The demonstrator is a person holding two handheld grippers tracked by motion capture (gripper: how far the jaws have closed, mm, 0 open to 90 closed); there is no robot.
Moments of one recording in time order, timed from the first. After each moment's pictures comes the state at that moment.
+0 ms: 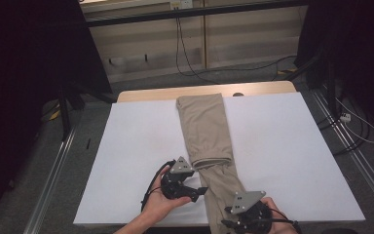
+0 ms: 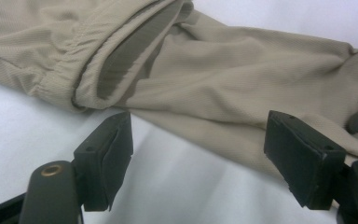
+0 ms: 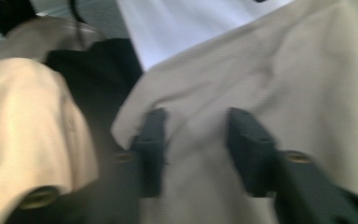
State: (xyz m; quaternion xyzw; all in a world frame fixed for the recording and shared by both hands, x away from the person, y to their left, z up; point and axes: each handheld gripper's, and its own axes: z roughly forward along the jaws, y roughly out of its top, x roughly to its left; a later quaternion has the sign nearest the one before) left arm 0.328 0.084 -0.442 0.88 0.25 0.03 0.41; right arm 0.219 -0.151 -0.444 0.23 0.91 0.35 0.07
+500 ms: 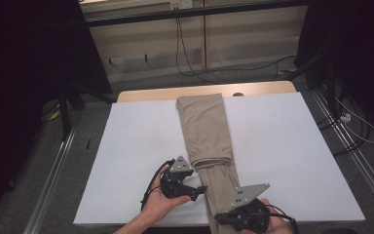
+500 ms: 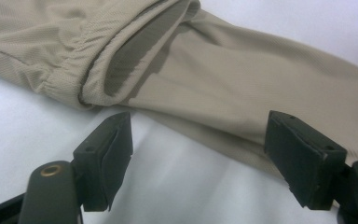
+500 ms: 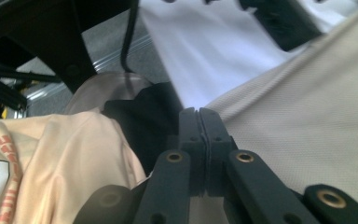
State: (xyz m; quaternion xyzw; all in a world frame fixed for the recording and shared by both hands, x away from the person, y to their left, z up) left arm 0.329 0.085 -0.442 0.88 0.26 0.03 0.41; right arm 0.221 -0.142 -0.428 0.26 0.87 0.42 -0.02
